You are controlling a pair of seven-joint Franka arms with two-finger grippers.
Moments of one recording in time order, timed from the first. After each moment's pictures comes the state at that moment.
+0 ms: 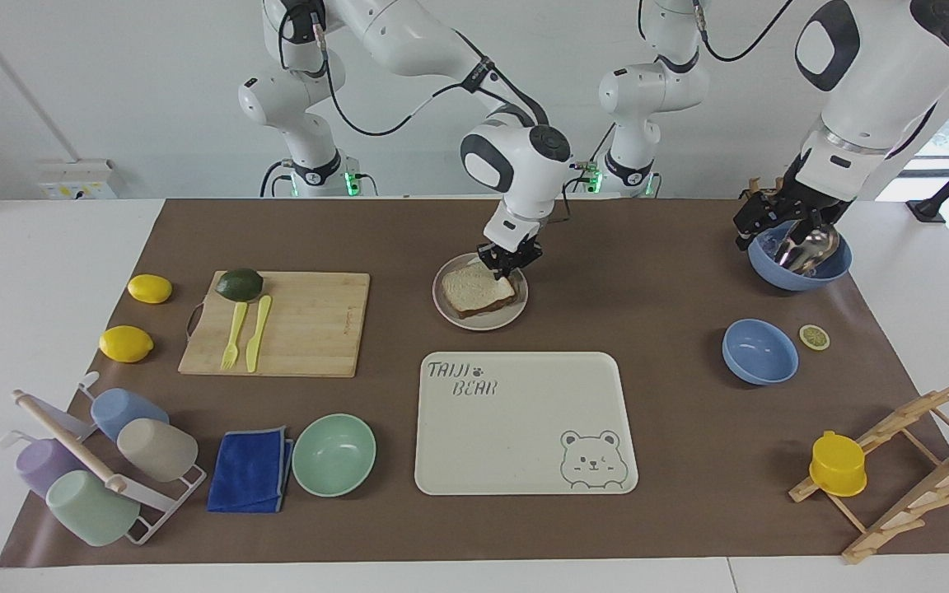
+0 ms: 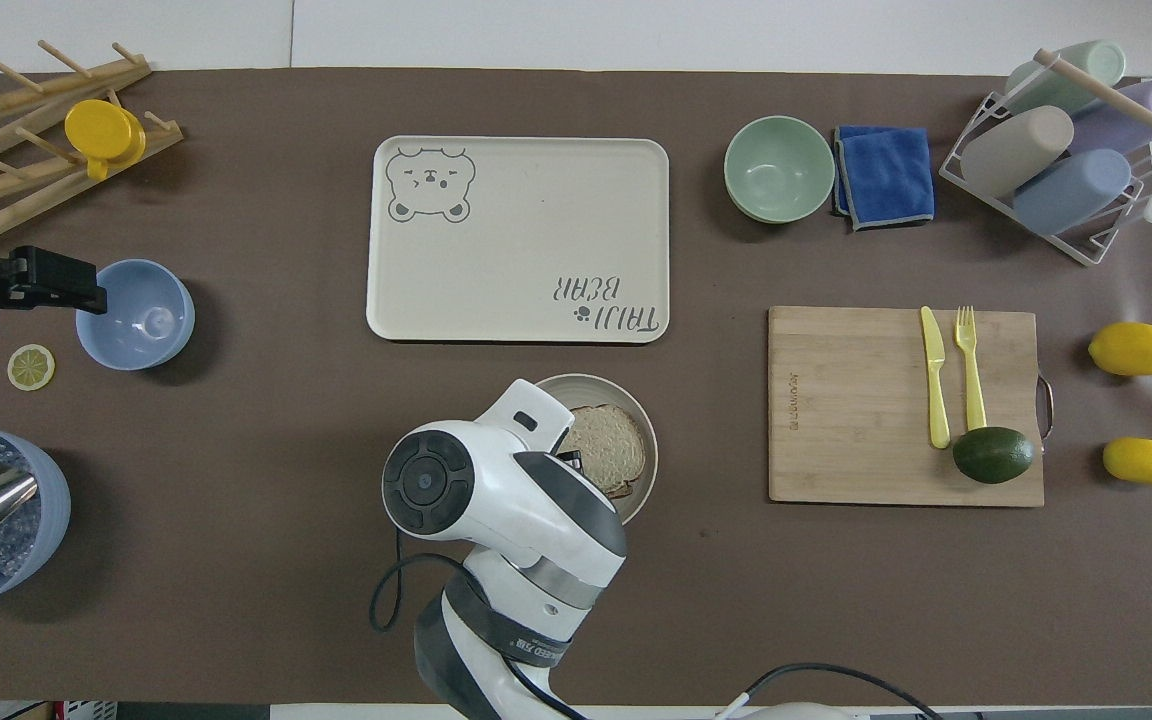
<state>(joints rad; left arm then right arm) 0.07 -0.02 -0.12 -1.67 -0.03 1.65 -0.09 0.78 0.39 0.06 -1.77 -0.12 2.02 0.76</state>
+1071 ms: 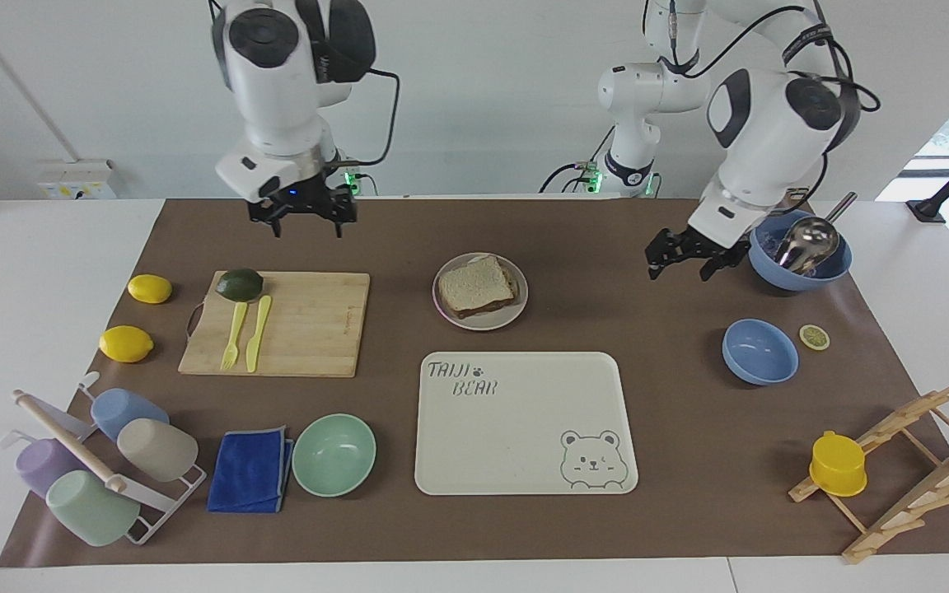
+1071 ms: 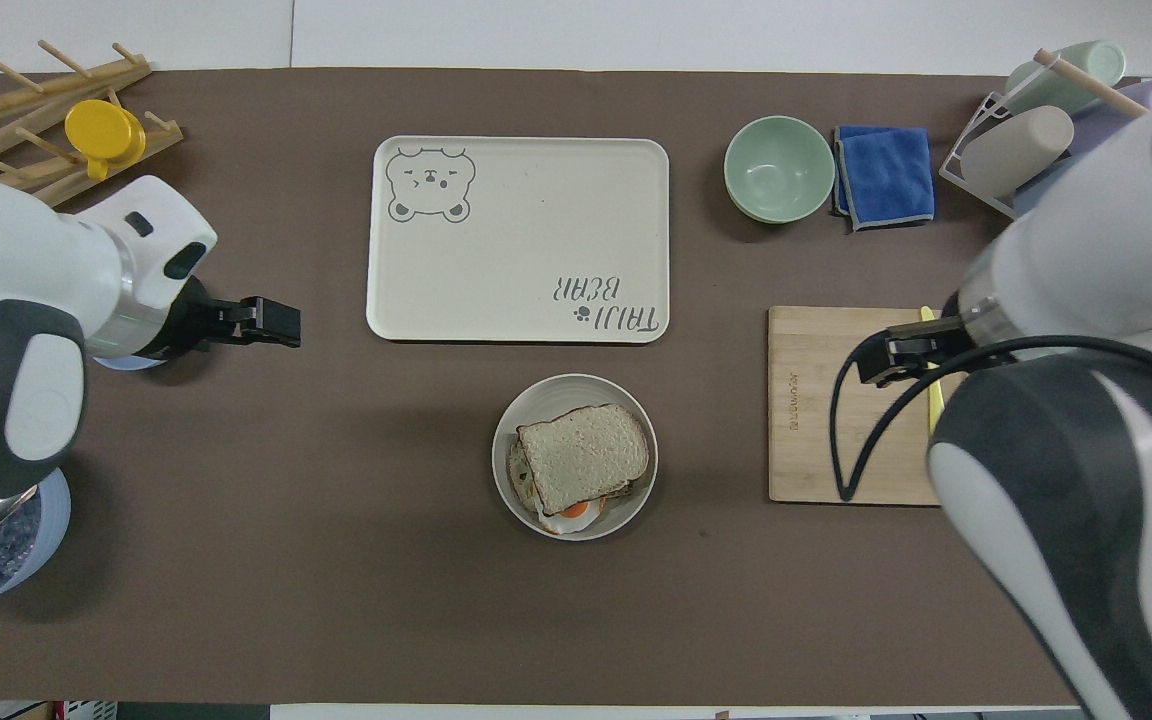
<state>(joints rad) -0.13 -0.02 -0.15 -1.97 -0.13 1.97 -0.17 0.13 -0.04 0.04 -1.71 -0.09 1.51 0.12</state>
